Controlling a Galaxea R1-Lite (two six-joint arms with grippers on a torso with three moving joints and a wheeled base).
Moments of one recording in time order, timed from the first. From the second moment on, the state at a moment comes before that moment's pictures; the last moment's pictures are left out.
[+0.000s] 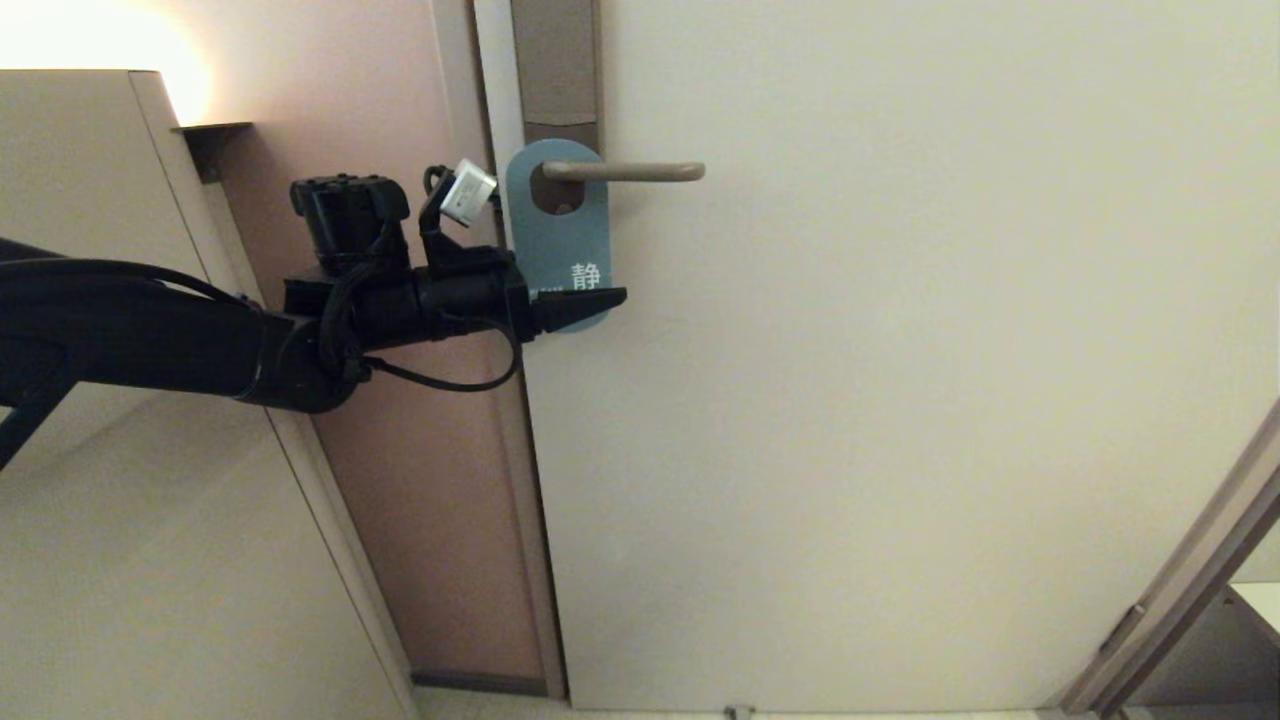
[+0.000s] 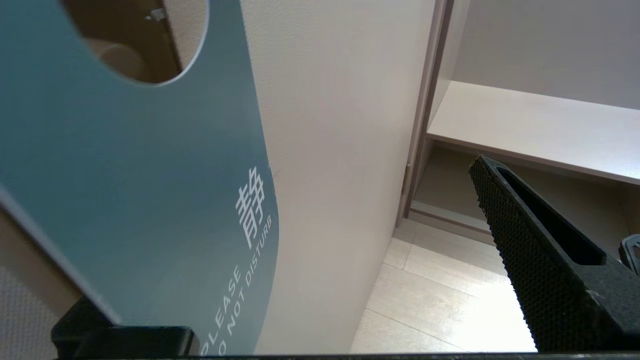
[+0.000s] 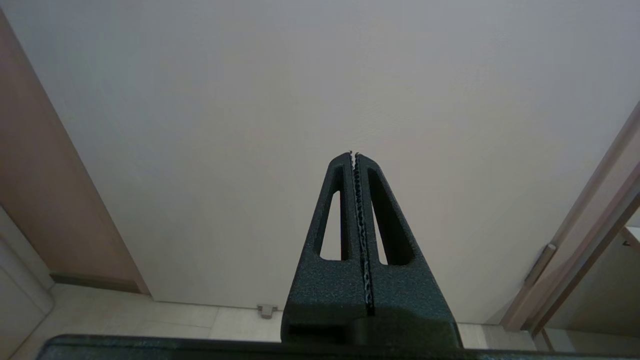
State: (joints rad) left arm -0.28 2.04 -1.38 -0.66 -0.91 -0.02; right arm 0.01 0.00 0.00 0.00 0.01 0.03
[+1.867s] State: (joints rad) left arm -0.30 2.03 -1.33 -0.66 -0.88 -0.02; right arm 0.01 0.00 0.00 0.00 0.01 0.03
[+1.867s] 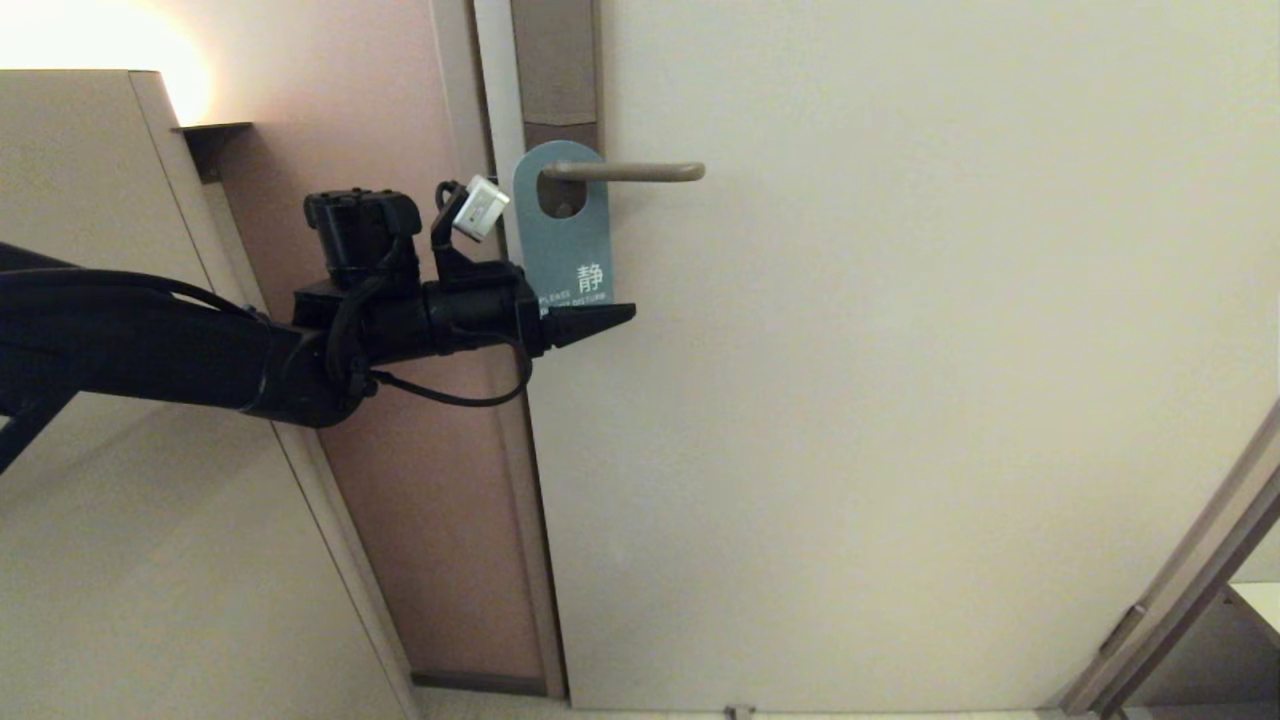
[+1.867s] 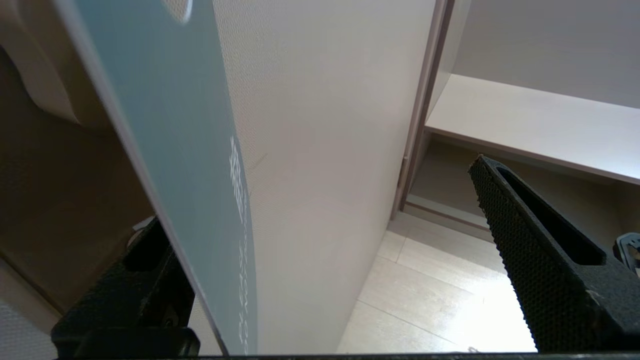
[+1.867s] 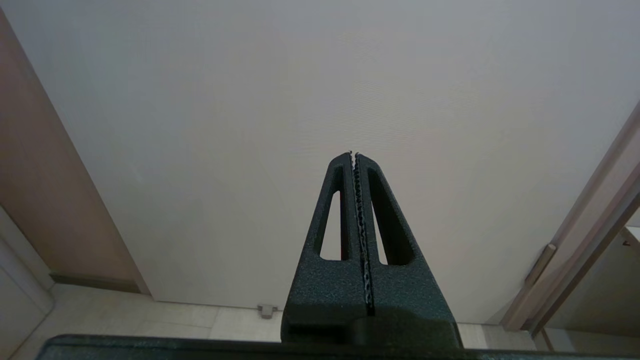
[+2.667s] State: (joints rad) left arm -0.31 2.08 -1.34 -0.70 -0.83 -0.02; right arm 0.01 0.00 0.00 0.00 0.01 0.03
